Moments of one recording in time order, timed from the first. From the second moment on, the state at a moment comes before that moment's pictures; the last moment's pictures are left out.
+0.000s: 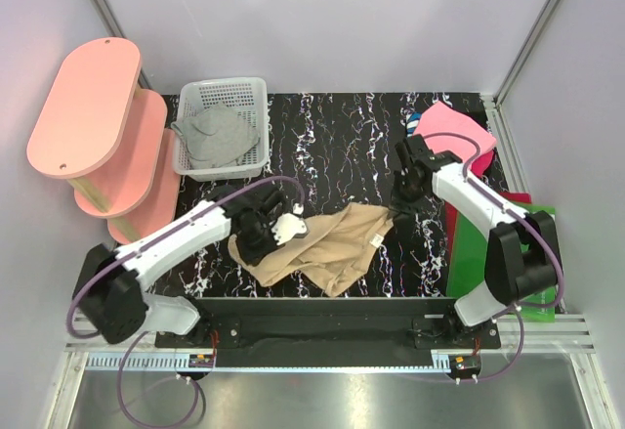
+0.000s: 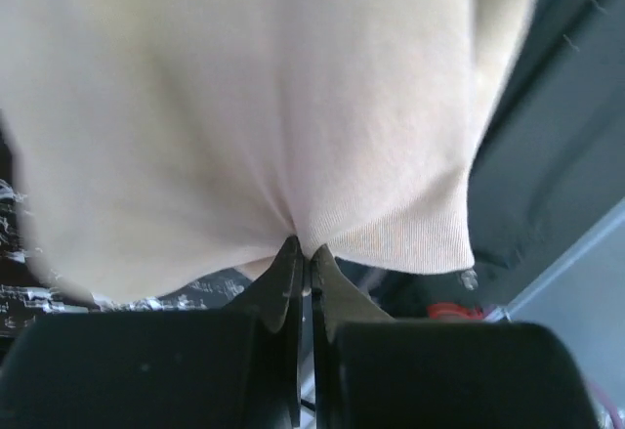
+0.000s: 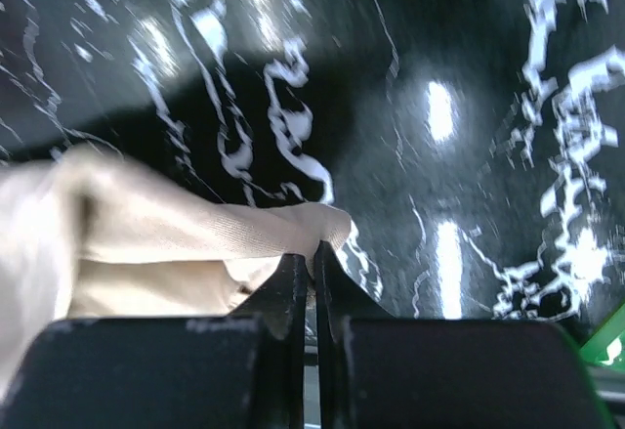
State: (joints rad) left arm -0.70 1.35 0.97 -1.06 0.18 0.45; right arm 0.35 1.54 1.12 -0.84 -0.07 0.60
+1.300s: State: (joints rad) left arm -0.90 1.55 1.03 -1.00 -0.07 0.44; right arm 0.33 1.66 1.22 -0.78 -0.11 0.57
